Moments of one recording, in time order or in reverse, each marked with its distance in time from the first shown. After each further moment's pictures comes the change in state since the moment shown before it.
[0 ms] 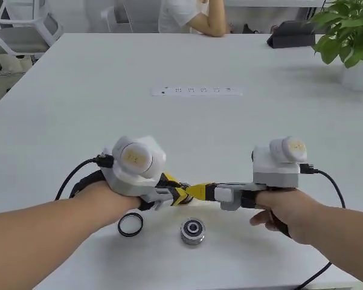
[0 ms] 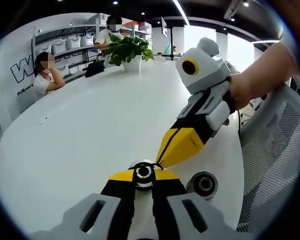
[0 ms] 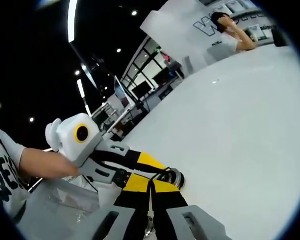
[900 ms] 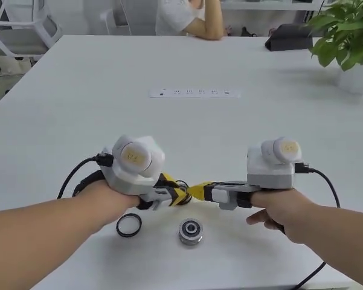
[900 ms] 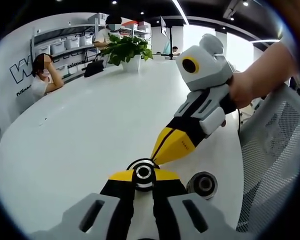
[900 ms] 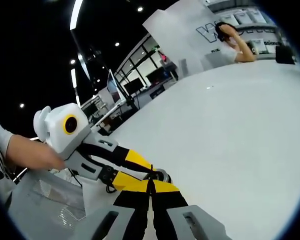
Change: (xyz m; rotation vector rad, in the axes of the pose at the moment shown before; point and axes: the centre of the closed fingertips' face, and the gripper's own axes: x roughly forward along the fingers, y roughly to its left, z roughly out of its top) left arm -0.001 -0.001 0.000 0.009 0.007 -0.008; right arm 0.000 -0.013 0.000 -0.095 0.023 -0.117
